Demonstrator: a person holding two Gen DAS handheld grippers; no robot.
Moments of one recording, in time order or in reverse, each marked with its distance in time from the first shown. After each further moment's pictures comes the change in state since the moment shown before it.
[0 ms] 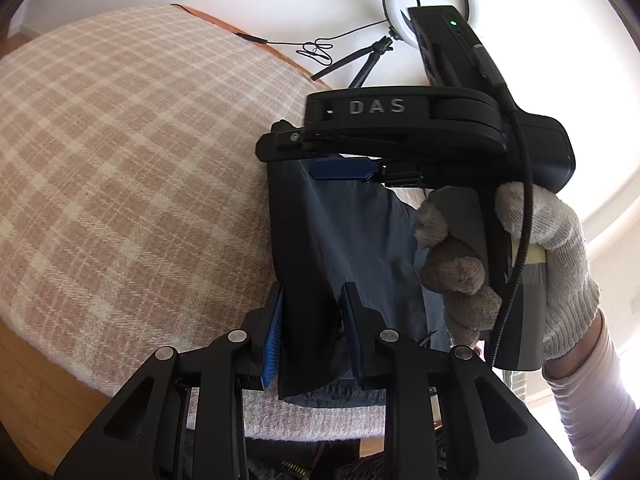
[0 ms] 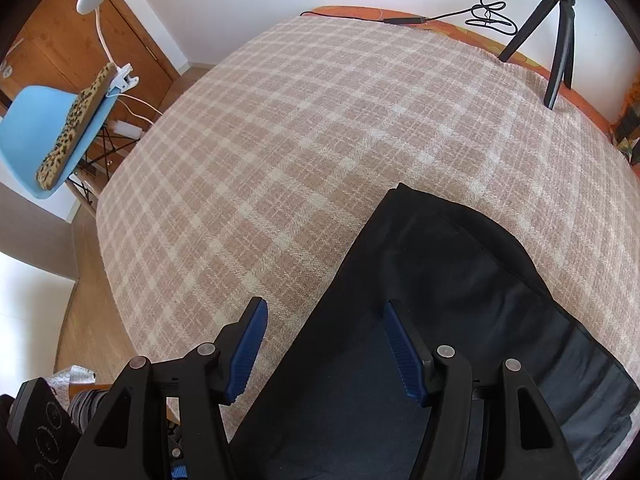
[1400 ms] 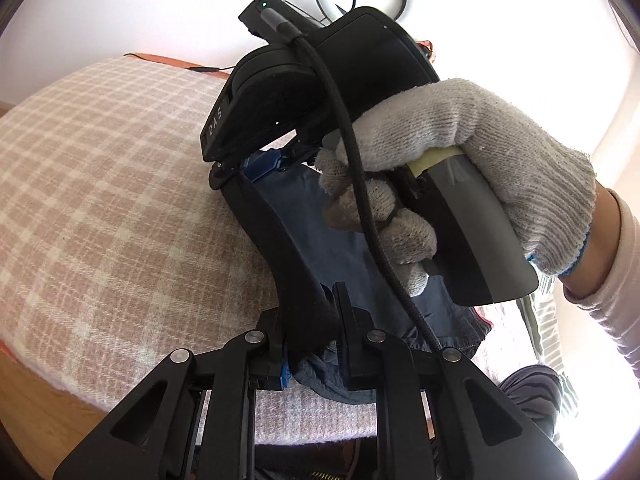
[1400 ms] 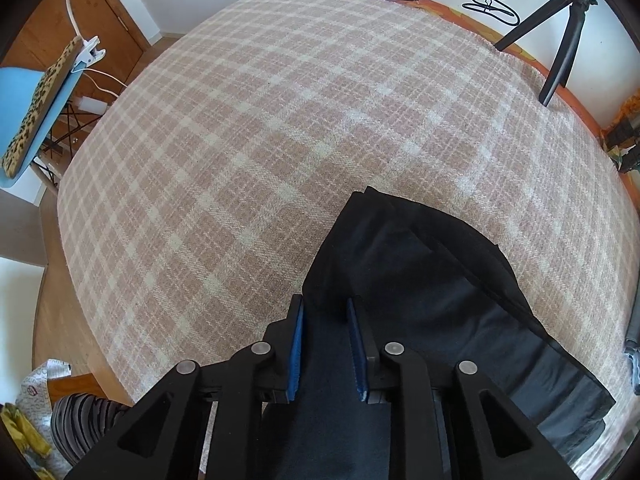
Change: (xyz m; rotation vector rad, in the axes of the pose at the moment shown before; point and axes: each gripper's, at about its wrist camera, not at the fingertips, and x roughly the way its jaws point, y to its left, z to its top) left arm 0.011 -0.052 -0.018 0.218 -0.049 0.040; right arm 0.012 0.015 -0.005 0.011 0.083 -0.097
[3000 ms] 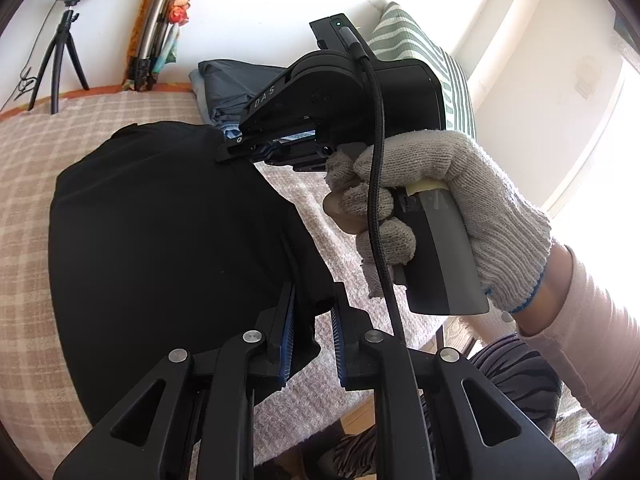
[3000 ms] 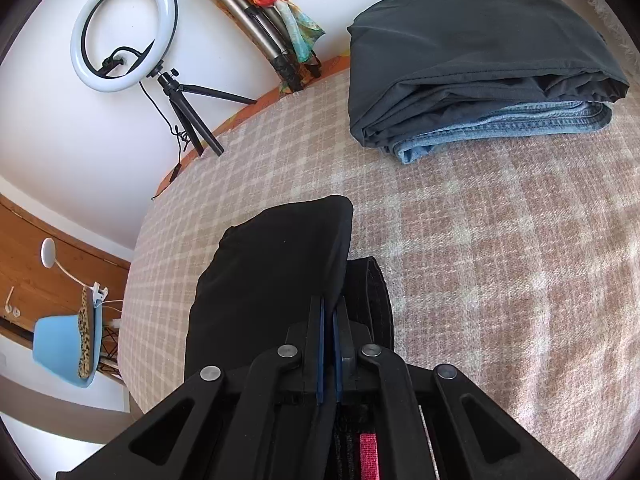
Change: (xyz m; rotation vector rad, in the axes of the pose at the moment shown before) left arm 0.098 -0.208 -0.050 0.411 0.257 -0.279; right arm -0.082 -0.336 -0.218 0.704 -0.407 0.248
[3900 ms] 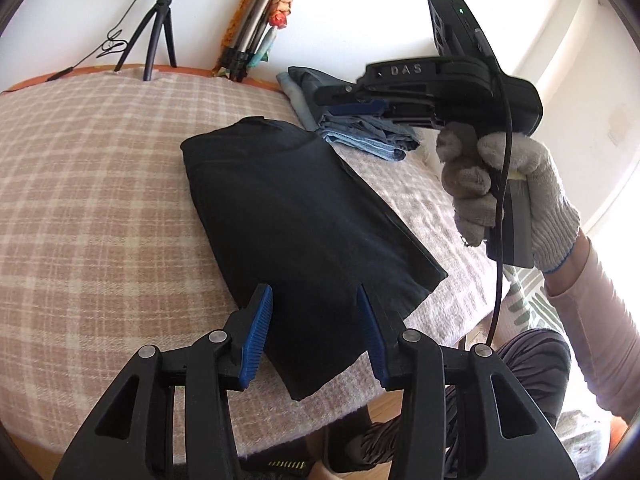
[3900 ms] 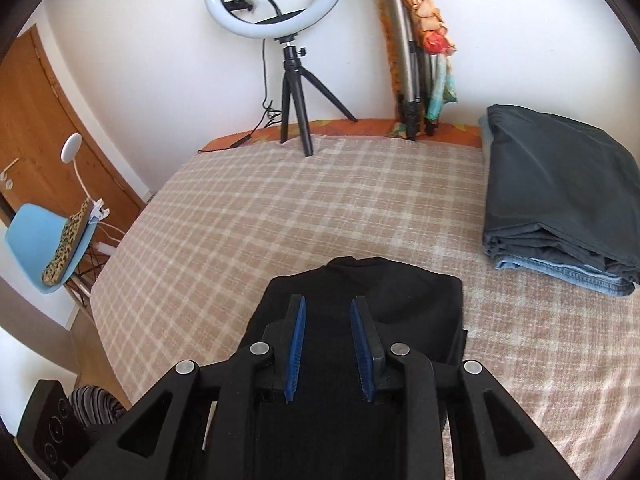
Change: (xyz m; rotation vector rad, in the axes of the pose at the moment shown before) left arm -0.068 0.060 -0.016 -0.148 -0.044 0.104; right arm -0.007 0.114 0.002 -0.467 -0.052 -0.018
